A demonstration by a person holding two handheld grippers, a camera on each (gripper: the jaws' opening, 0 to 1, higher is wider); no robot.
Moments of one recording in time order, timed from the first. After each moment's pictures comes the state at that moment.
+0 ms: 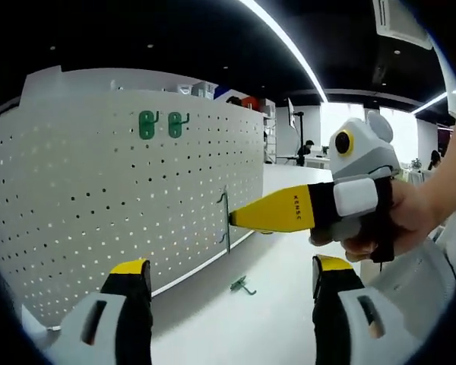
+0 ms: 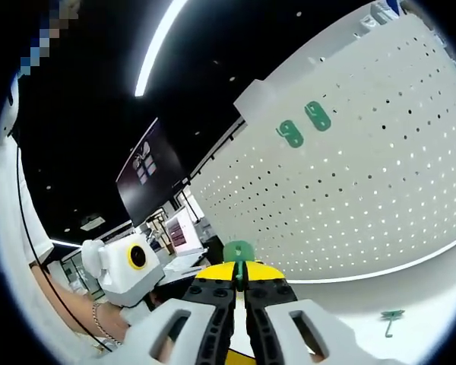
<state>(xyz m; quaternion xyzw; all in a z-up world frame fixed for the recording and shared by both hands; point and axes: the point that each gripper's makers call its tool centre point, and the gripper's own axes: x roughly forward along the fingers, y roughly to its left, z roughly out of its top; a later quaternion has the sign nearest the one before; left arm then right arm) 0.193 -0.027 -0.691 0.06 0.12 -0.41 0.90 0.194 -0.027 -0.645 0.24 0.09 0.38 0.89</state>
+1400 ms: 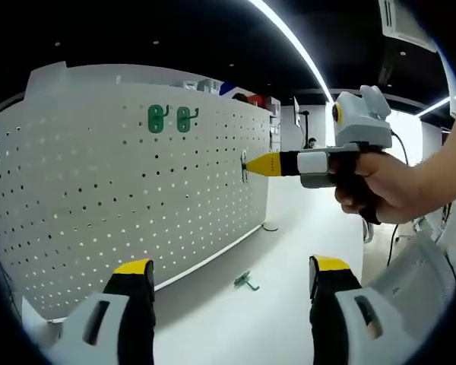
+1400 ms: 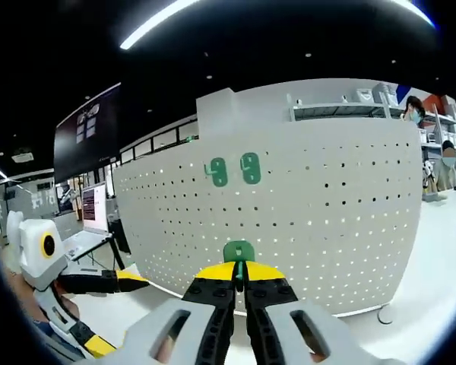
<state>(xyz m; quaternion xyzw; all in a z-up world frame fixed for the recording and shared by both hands) 0.194 -0.017 -0.694 0.05 0.13 -0.40 0.91 0.254 -0.117 -0.629 0.05 0.05 0.17 0.98</state>
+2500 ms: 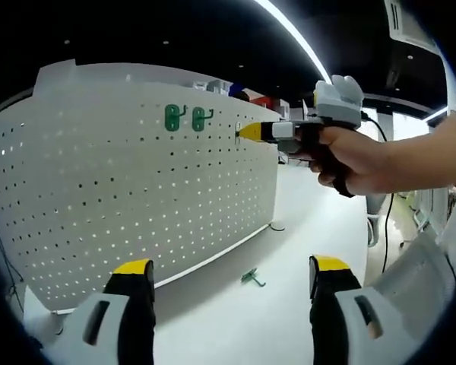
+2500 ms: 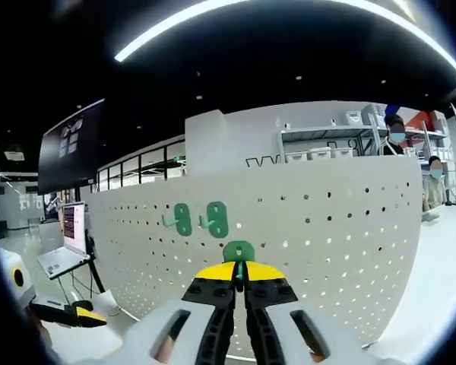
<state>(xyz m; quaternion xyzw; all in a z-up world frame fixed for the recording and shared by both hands) 0.193 0.001 -0.695 0.04 0.13 -0.38 0.92 0.308 -0.141 -0.583 0.05 -0.01 0.13 0.99</state>
